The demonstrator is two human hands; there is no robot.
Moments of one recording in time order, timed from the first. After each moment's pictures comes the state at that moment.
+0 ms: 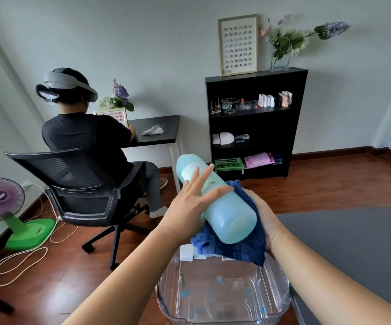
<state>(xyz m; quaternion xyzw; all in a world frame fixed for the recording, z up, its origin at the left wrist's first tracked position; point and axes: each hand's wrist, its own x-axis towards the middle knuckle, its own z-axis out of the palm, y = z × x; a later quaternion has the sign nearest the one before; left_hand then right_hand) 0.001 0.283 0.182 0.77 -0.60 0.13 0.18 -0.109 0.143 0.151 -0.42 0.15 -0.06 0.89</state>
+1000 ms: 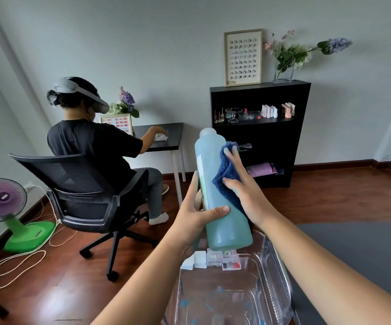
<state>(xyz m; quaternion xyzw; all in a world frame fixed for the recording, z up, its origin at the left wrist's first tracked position) -0.016 0.278 0.183 0.48 -0.35 -0.35 0.72 -0.080 0.142 0.203 -0.74 0.01 -0.29 0.60</state>
